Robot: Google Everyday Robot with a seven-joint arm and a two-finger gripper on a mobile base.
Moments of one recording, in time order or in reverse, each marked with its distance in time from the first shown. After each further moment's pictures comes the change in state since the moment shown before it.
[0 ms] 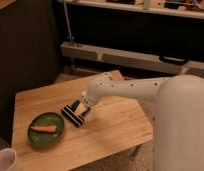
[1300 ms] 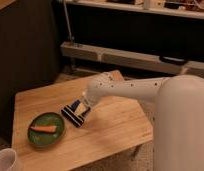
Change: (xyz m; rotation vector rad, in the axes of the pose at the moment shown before) arm 0.000 0.002 -0.001 0.012 -0.007 -0.011
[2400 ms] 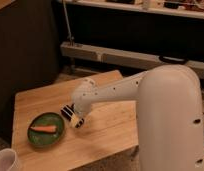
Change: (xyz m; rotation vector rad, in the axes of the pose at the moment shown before) arm 0.029 0.052 0.017 0.093 0.167 -0.058
